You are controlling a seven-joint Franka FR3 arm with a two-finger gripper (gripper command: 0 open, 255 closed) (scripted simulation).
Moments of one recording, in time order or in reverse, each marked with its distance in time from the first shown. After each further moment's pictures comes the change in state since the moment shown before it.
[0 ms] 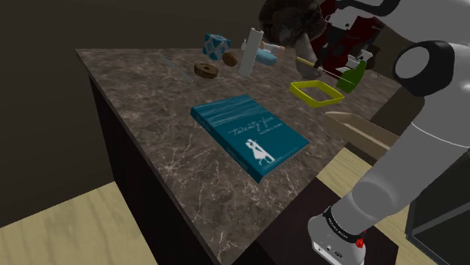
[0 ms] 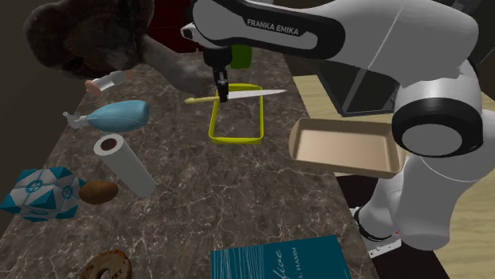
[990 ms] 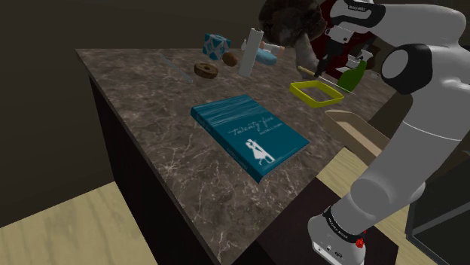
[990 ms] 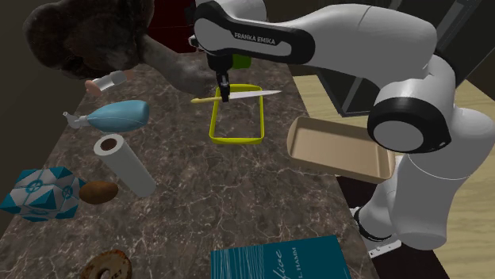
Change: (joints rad) arm -0.070 0.095 -0.035 -0.014 0.041 0.096 -0.109
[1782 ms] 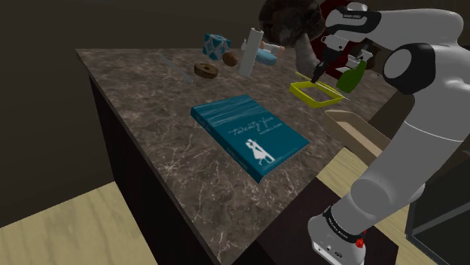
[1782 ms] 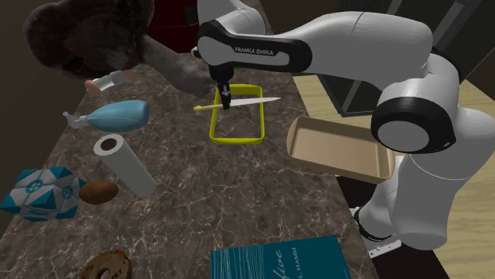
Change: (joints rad) arm 0.009 -0.016 0.002 -0.108 -0.006 0.094 0.000
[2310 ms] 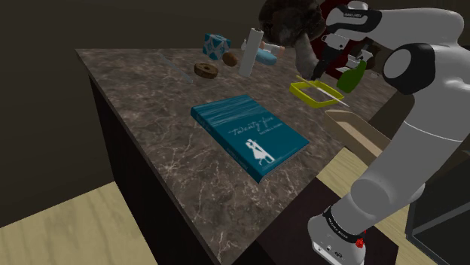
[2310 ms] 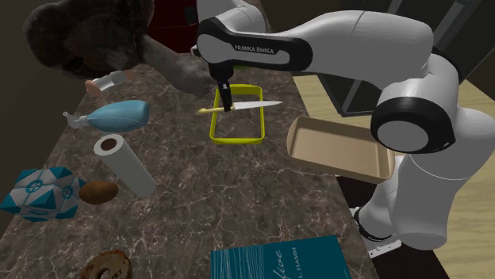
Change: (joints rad) arm -0.001 0.002 0.000 0.015 0.000 -0.014 0.001
